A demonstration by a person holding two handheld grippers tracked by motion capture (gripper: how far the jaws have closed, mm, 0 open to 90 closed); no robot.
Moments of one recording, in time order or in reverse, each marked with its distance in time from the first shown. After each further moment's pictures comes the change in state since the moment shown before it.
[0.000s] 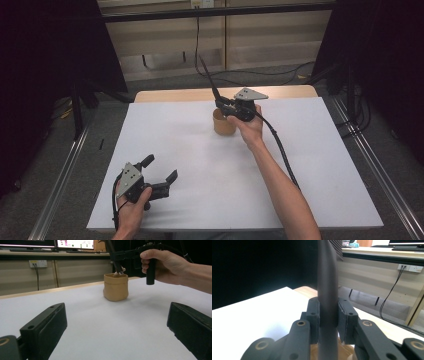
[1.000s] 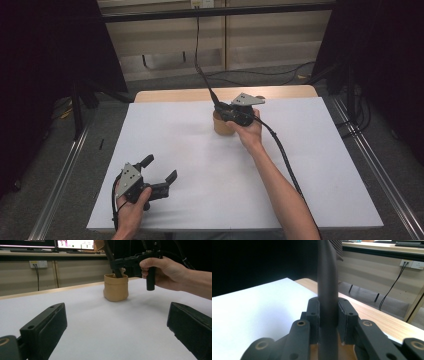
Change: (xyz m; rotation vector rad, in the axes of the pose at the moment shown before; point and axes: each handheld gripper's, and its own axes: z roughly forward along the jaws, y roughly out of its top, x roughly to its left) left arm 0.000 0.000 -0.001 0.002 -0.004 0.008; right arm 0.005 -0.015 0.002 0.030 0.000 -0.024
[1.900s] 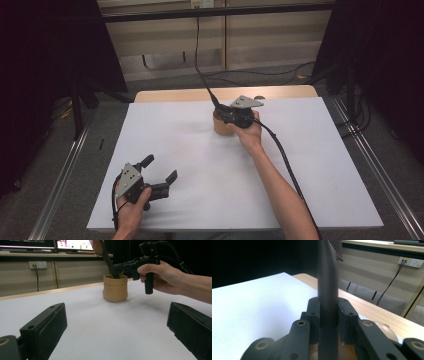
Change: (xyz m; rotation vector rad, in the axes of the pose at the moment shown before) left arm -0.001 0.000 0.000 -0.007 0.002 -0.007; right arm -0.001 -0.010 0.004 0.026 -0.012 -0.025
